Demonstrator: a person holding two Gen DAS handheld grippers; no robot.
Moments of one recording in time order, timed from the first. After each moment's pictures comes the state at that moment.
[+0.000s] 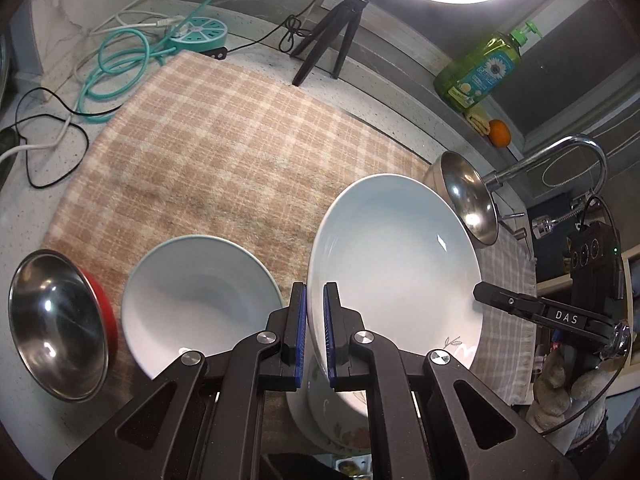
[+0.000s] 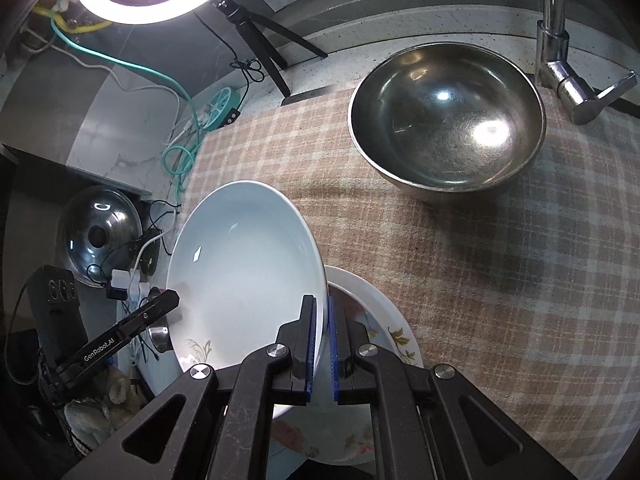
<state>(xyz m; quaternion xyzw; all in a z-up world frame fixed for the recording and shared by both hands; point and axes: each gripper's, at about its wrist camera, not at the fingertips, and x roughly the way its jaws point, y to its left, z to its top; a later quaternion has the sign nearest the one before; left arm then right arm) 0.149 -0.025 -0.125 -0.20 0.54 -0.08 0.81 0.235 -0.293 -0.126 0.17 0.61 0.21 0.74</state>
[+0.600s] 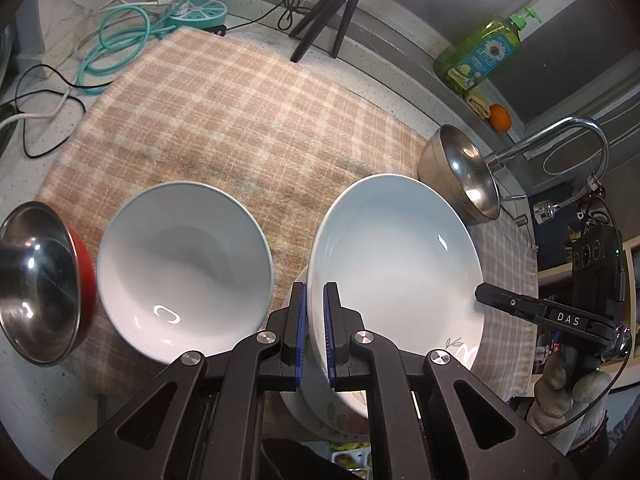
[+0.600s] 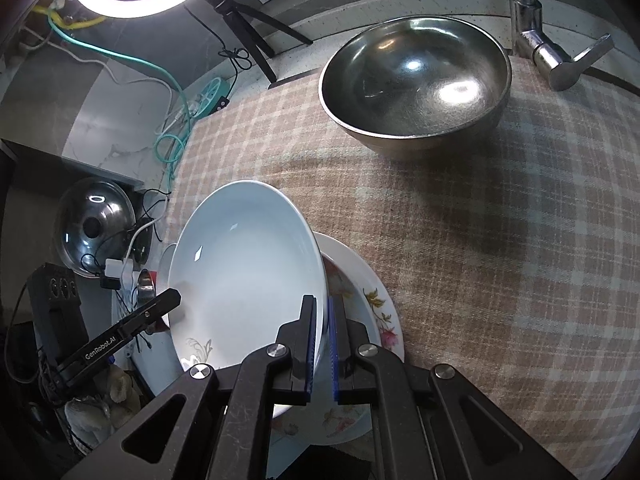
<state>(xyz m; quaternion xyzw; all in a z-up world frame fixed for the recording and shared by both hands) 0.129 -0.040 -0.142 -0.21 0.56 -0.08 0.80 0.211 -0.311 -0.137 0.17 0.62 0.20 0.74</state>
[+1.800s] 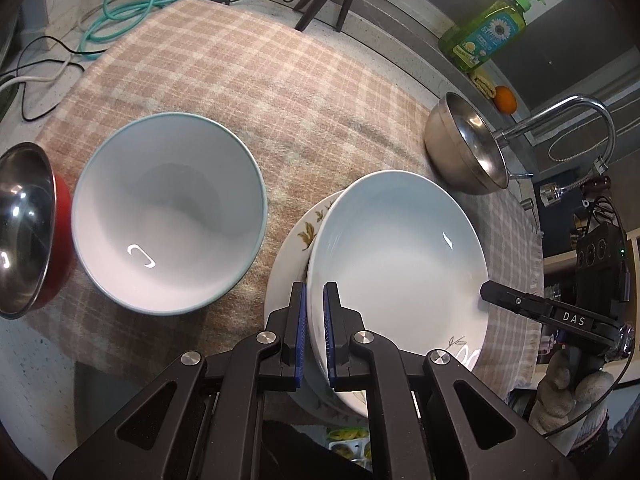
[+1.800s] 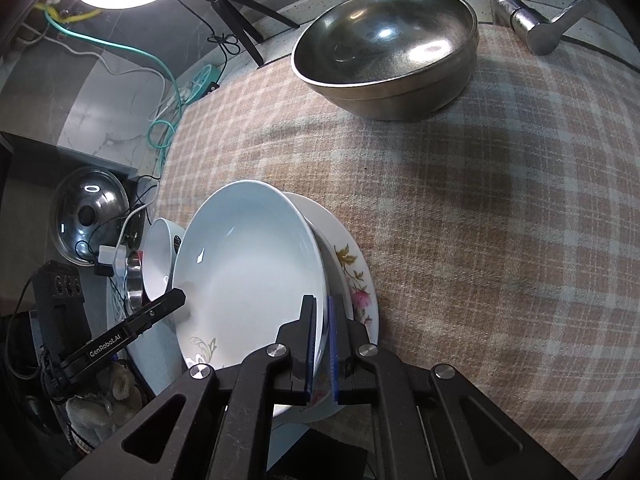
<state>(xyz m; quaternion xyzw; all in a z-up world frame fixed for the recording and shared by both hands) 0.108 -0.054 -0.166 -0.21 0.57 -0.07 0.79 0.186 -0.323 -0.153 0.17 0.63 0.20 0.73</state>
